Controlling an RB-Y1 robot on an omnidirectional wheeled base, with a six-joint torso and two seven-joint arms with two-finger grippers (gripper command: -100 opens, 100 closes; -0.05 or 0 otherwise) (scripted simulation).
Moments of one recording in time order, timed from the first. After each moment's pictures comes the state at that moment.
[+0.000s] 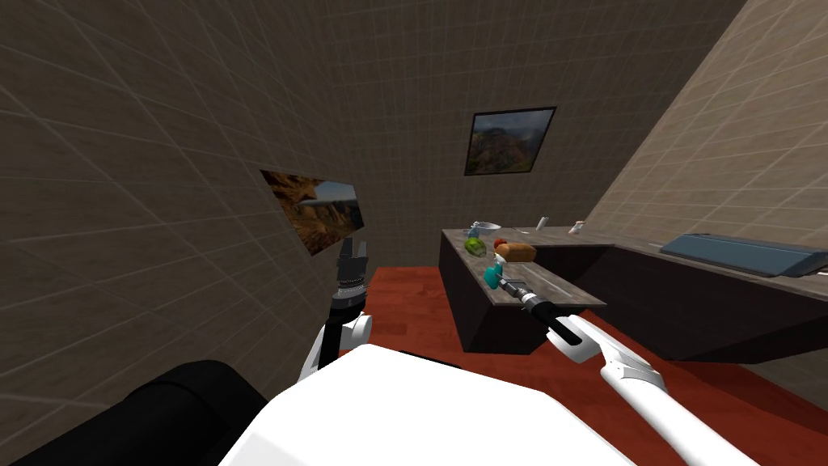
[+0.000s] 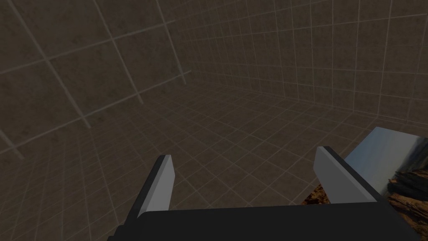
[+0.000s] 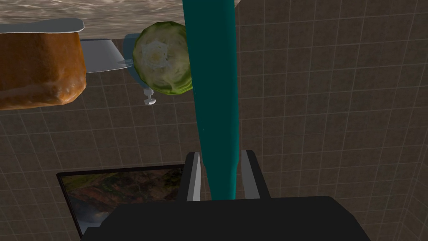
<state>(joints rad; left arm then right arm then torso) 0.50 -0.05 0.01 -2.38 -0.08 -0.56 -0.09 -0.07 -0.72 0.11 -1.18 0.44 -0.34 0.40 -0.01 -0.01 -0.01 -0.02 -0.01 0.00</state>
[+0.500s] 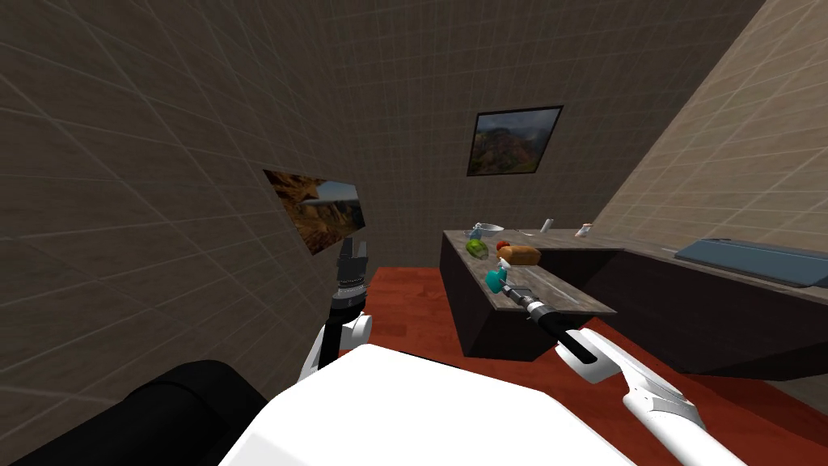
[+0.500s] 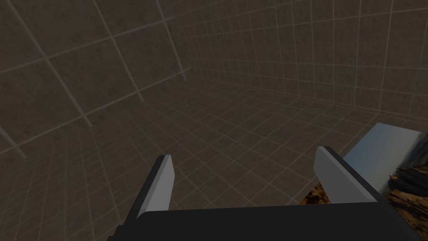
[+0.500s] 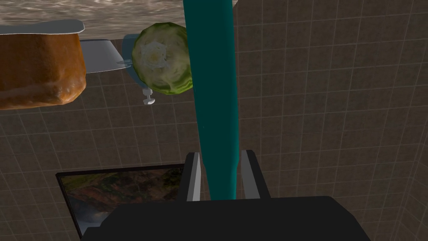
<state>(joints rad) 0.50 -0.05 0.01 -2.38 -0.08 -0.56 -0.09 0.06 -0.71 0.07 -1.32 0.45 -0.31 0.39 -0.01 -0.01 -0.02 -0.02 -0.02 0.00</state>
